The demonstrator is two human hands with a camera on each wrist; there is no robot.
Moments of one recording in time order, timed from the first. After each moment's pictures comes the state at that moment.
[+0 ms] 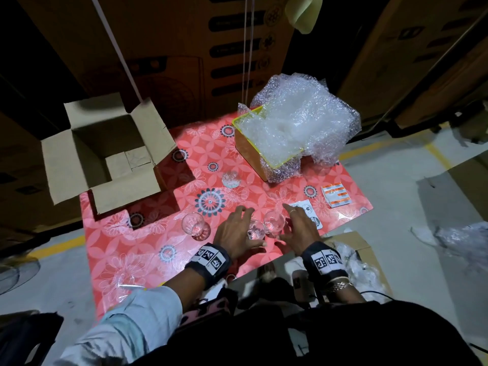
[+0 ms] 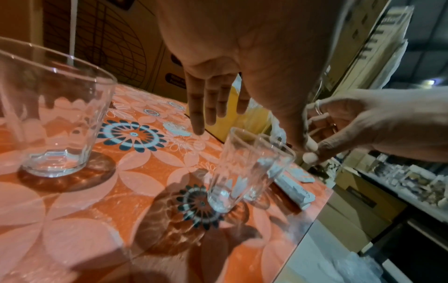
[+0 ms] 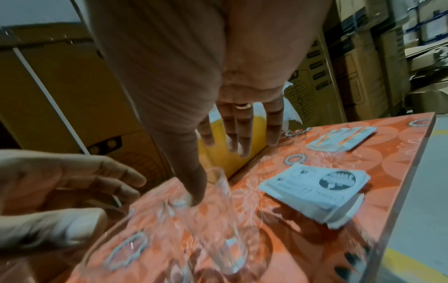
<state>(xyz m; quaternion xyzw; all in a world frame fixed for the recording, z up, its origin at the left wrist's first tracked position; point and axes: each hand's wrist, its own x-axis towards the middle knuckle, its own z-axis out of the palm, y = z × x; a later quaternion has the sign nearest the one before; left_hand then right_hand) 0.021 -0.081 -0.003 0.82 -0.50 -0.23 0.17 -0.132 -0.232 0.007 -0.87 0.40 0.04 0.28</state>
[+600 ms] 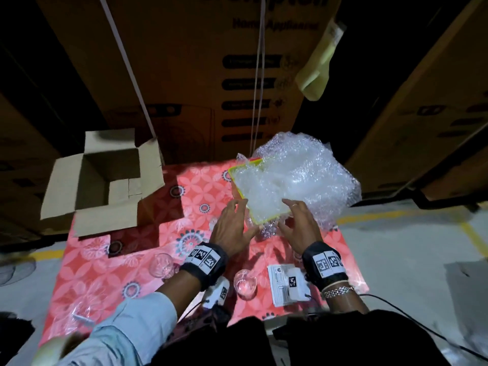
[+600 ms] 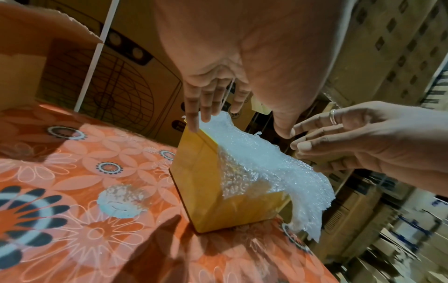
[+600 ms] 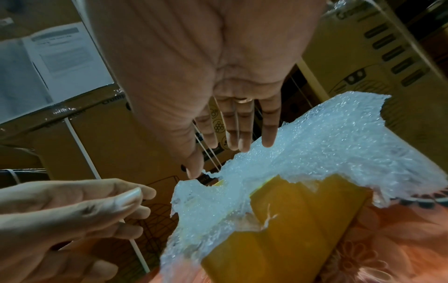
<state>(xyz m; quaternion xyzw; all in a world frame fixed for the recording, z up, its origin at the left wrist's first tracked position) 0.058 -0.216 0.053 0.88 -0.38 -0.10 0.28 -0.064 -0.386 0.080 -0.91 0.27 -0.10 0.29</state>
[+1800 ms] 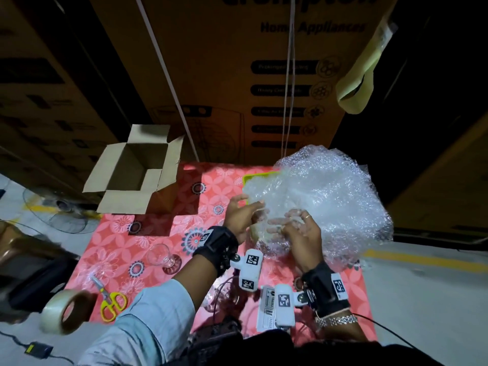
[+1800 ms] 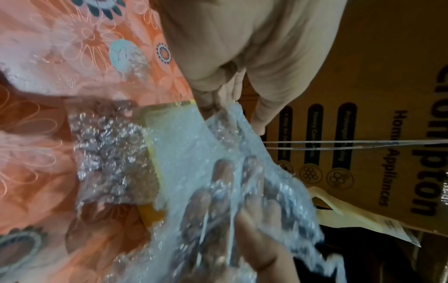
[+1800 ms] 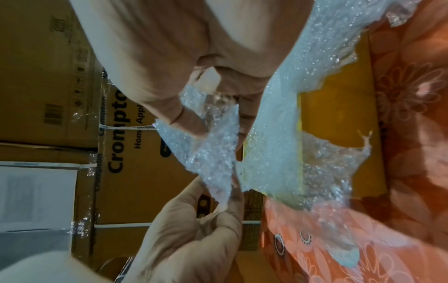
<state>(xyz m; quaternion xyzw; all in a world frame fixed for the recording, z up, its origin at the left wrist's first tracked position) 0.068 -0.309 0.095 0.61 0.14 -0.25 0.74 -0.044 -0.436 0.091 -0.59 0.21 -0.11 0.77</state>
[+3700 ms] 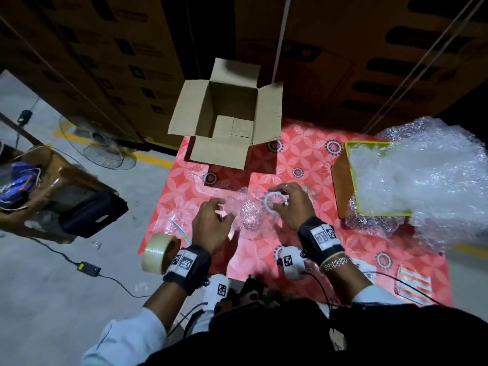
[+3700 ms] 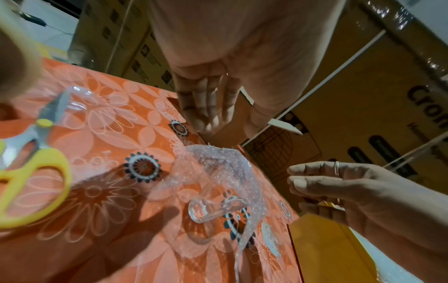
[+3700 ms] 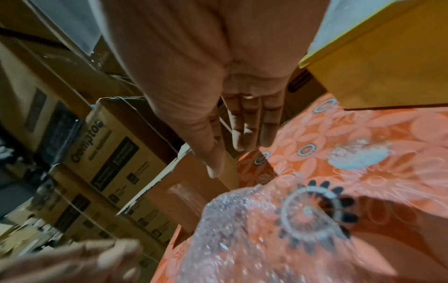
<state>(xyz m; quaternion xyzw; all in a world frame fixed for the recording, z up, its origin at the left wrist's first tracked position) 0.054 0.048 0.017 0.91 0.06 -0.11 0.40 0.066 -0.190 0.036 -0.90 0.11 0.09 0.40</state>
